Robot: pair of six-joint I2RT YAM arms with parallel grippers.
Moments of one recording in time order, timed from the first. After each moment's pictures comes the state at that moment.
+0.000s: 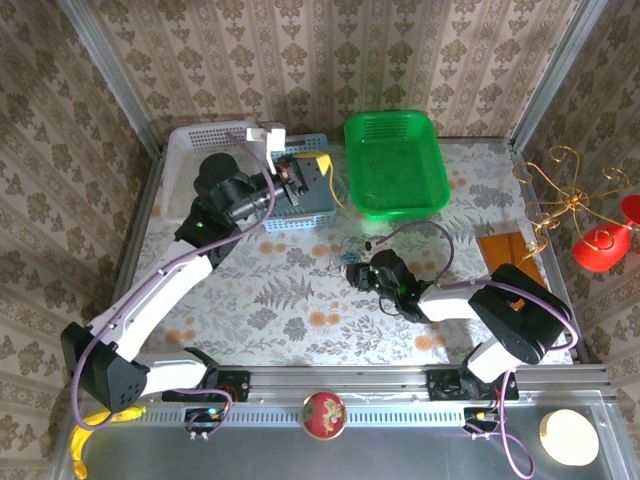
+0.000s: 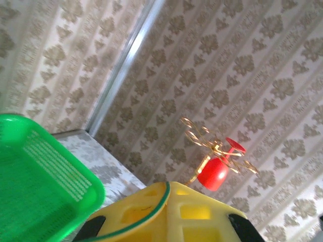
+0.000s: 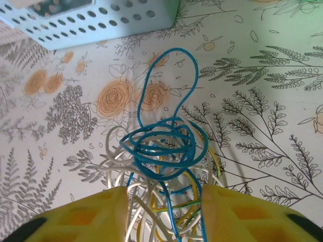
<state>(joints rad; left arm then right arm) -0.60 1.23 1.20 0.15 0.53 -0.60 0.71 1.54 0.47 0.49 0.14 0.56</state>
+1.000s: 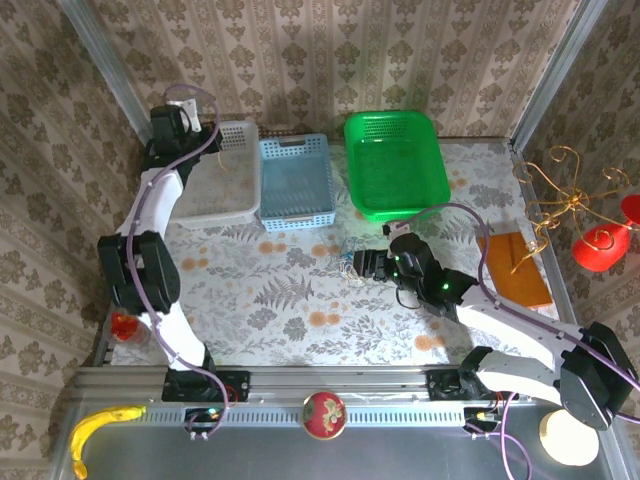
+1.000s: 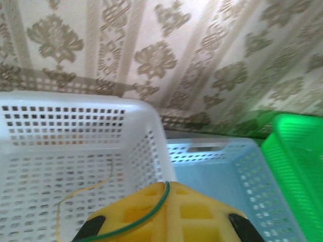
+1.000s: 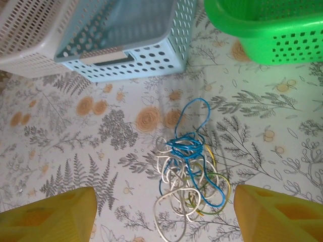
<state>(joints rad) 0.01 1.86 1.63 -0.21 0.32 -0.22 0.69 1.10 0.63 -0.13 0.13 0.58</state>
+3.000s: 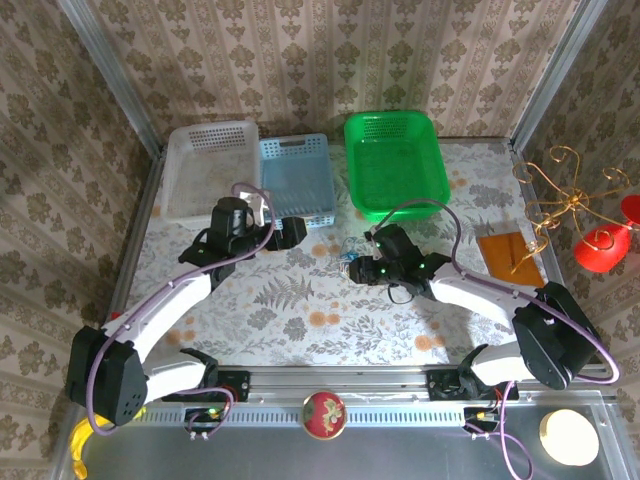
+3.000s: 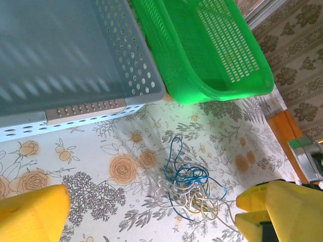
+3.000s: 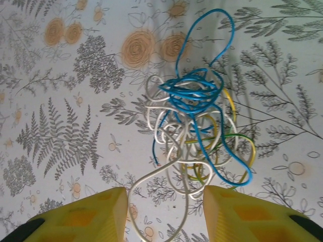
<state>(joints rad) -0.48 1.17 0.79 -0.13 0.31 -0.50 0.64 1.37 0.73 -0.20 -0.11 0.55</state>
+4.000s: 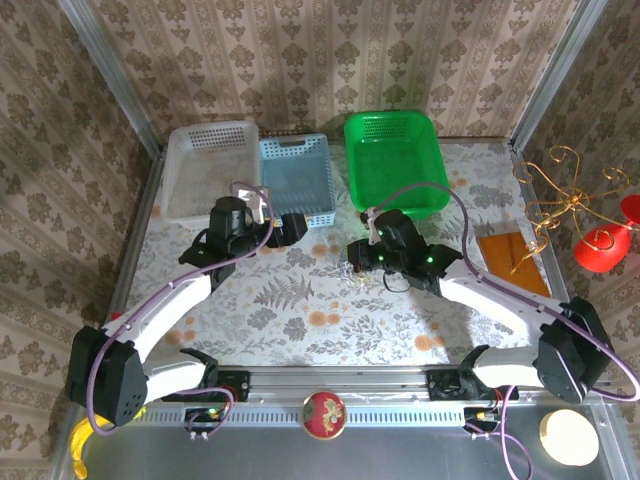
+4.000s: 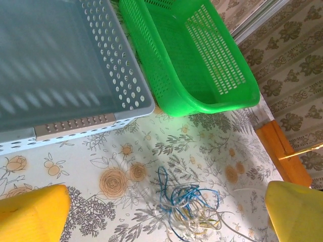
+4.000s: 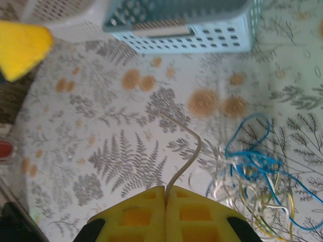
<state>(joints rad) -0.48 1.17 0.76 -0.05 0.33 -0.52 0.68 1.26 0.87 -0.25 -0.12 0.55</state>
